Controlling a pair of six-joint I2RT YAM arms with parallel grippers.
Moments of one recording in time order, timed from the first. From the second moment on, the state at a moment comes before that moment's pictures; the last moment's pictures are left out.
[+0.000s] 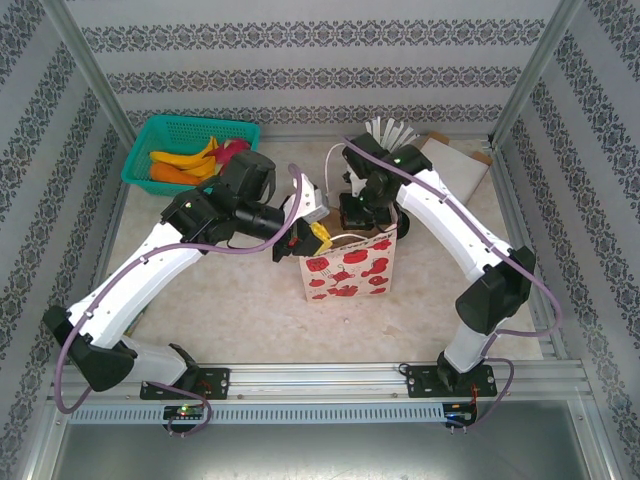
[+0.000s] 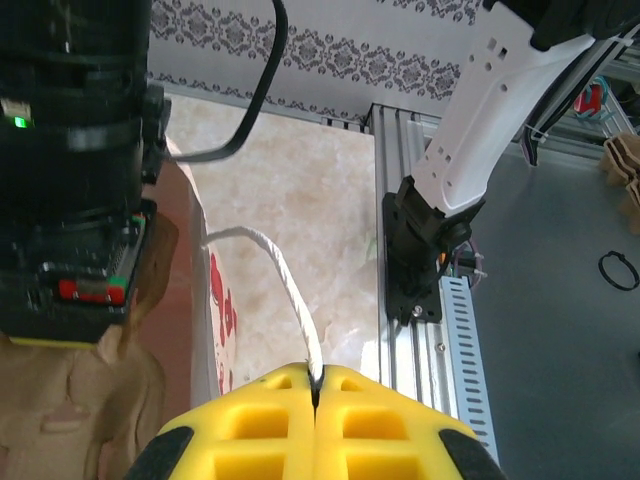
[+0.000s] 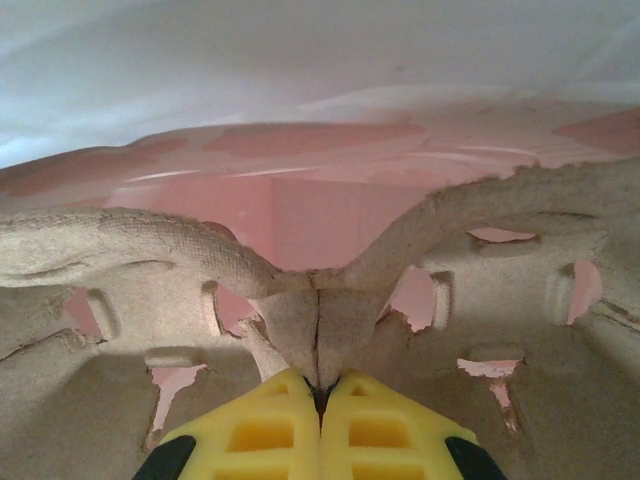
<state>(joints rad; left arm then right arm) -0.68 1.37 1.56 -0.88 0.74 0.31 0.57 1.73 1.80 -1.36 -0.20 0.49</state>
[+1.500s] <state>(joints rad) -0.43 1.77 1.78 -0.61 0.67 -0.04 0.61 1.67 1.48 -1.12 -0.17 0.39</state>
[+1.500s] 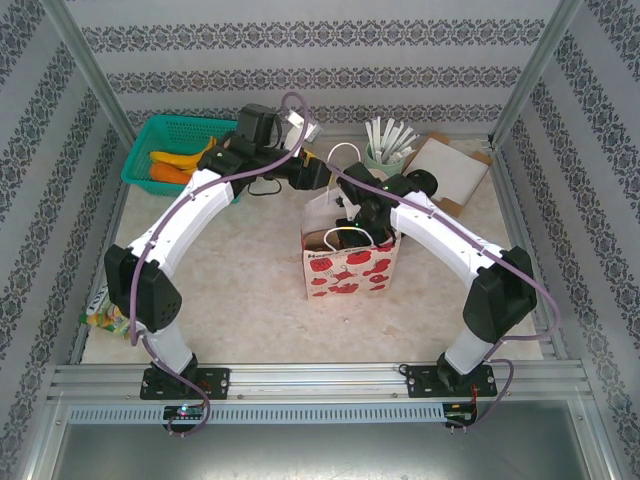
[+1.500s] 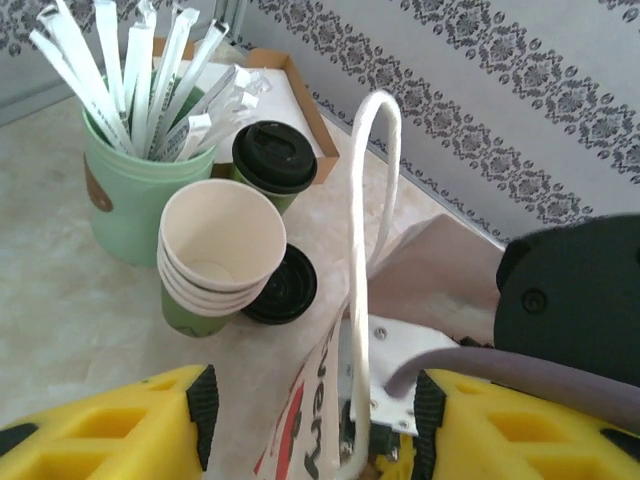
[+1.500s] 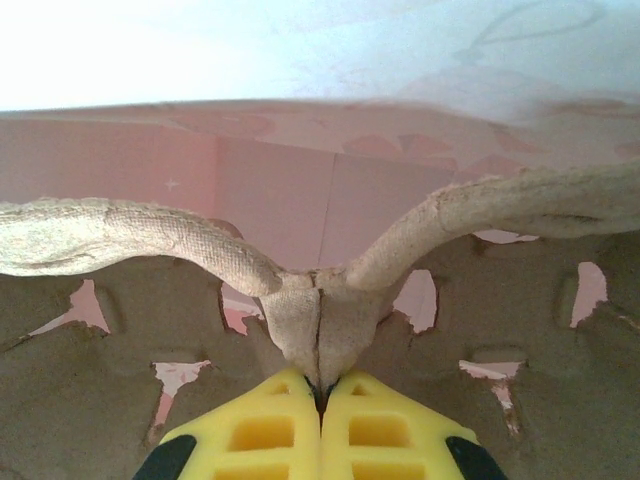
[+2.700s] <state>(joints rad) -0.43 1.74 1.82 -0.62 0.48 -0.26 0.61 1.83 1.53 -1.21 -0.13 0.46</state>
